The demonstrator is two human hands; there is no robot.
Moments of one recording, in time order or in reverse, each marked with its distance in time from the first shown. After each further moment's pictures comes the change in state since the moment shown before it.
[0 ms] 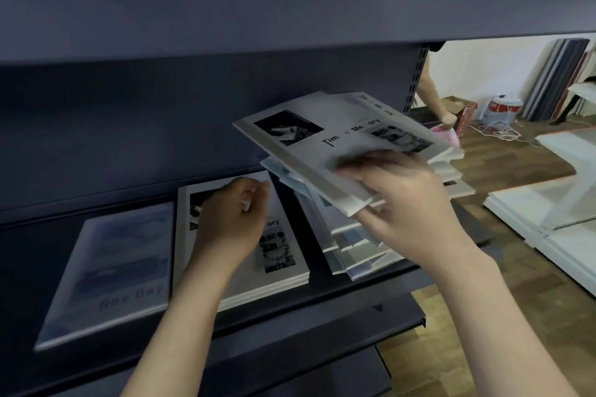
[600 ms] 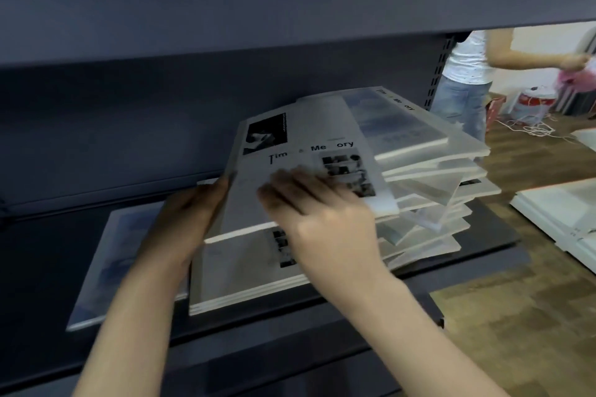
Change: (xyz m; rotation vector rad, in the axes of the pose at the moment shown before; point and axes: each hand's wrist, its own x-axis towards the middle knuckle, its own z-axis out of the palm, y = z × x) left_hand -0.003 -0.026 -0.052 -0.420 -0.008 -0.300; right_hand 0.008 -0.084 0.058 -0.075 0.196 -0.126
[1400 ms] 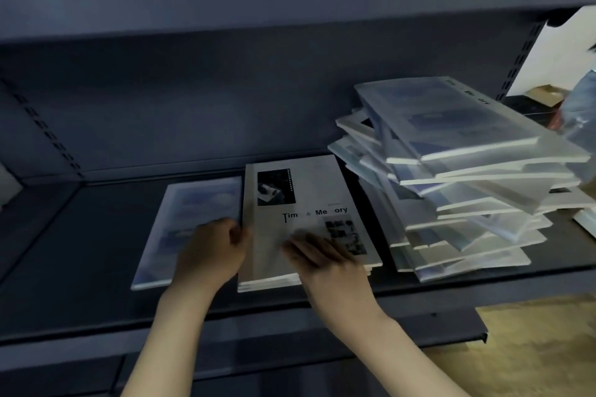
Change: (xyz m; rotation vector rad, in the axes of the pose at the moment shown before) left_hand -0.001 -0.081 -0.038 0.920 0.073 0.078; right_hand -0.081 -0.032 0.088 0.158 -0.309 0.033
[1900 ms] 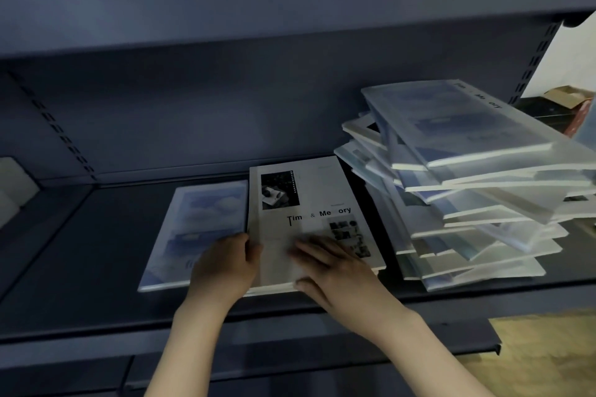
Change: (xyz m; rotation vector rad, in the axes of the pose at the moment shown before) left_hand -0.007 0.002 0.014 0.060 -0.082 -0.024; right_hand 0.001 0.027 -0.003 0.116 -0.244 -0.114
